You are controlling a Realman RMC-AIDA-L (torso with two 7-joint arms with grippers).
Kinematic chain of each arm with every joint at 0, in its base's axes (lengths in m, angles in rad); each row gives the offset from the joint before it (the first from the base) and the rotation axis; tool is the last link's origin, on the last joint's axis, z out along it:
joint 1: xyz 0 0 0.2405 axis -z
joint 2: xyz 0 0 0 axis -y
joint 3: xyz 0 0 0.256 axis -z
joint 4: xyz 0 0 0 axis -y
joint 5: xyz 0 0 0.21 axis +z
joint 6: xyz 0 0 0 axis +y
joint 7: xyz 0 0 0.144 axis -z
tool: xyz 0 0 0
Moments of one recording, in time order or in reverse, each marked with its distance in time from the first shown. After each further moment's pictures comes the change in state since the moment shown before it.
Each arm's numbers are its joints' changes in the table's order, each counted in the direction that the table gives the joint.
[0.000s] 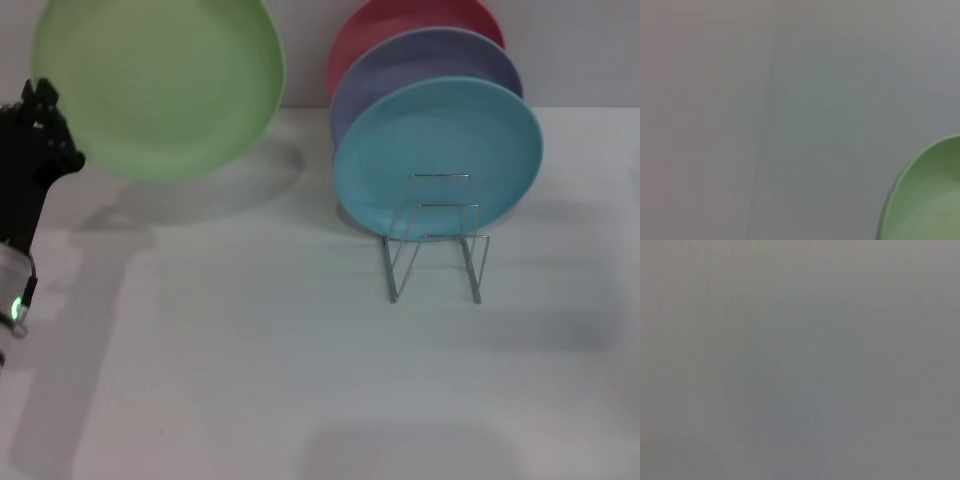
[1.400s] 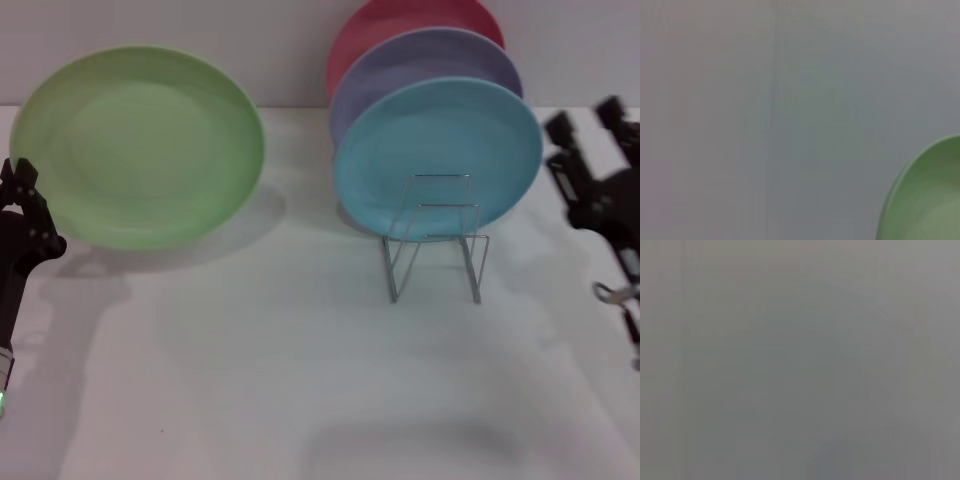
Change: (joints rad) left arm 0.007 0.010 -0.196 -0.302 -0.119 0.339 -0.025; right arm 0.144 -0.032 0.468 -0.262 -0.028 -0.248 0.140
